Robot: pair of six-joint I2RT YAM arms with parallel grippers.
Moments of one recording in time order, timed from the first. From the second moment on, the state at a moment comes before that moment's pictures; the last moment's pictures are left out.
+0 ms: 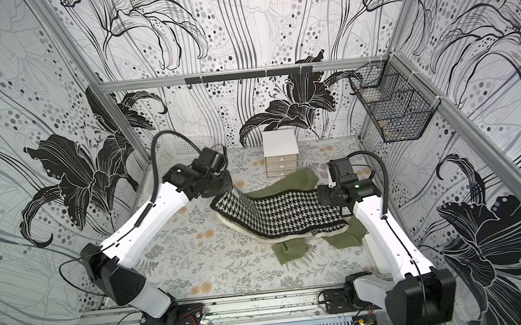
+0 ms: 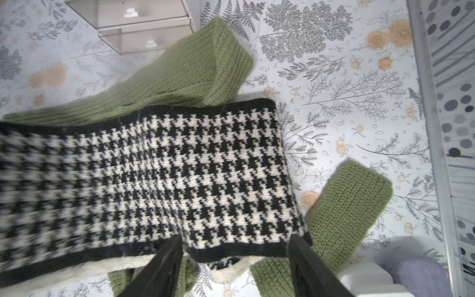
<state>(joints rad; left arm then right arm) -0.59 1.63 1.85 -1.11 -0.21 -0.69 0.15 1.19 1.10 -0.90 0.05 0.22</state>
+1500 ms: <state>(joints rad) -0.19 1.80 2.58 -1.14 0.02 -0.40 -0.13 1.15 1.05 -0.84 -0.02 0.24</state>
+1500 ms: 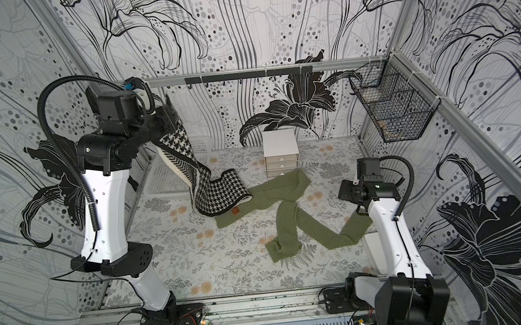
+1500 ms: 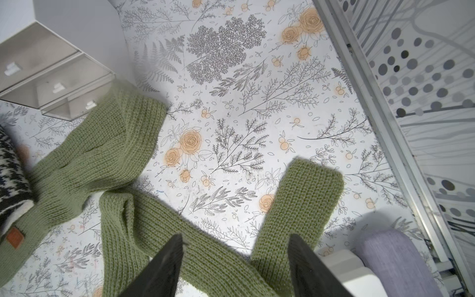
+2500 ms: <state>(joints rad) -0.07 1.27 1.43 0.19 0.65 -0.99 -0.18 1.13 0.97 -0.79 -0.12 0.27</state>
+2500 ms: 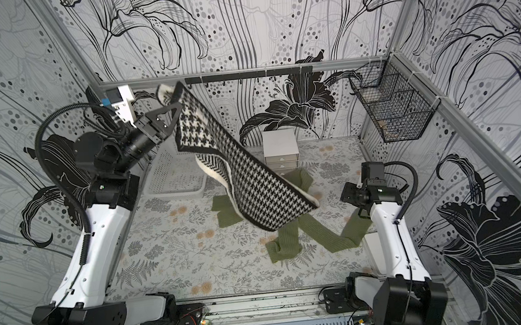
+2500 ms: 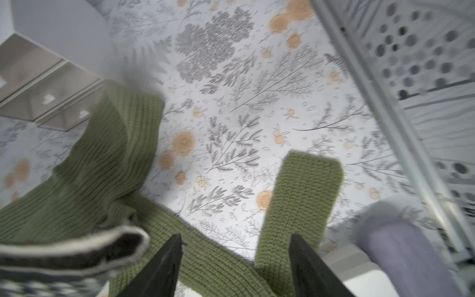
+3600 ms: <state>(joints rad) 0.21 1.18 1.02 -0.18 0.58 -0.74 0.15 1.21 0.81 -0.62 -0.41 0.32</state>
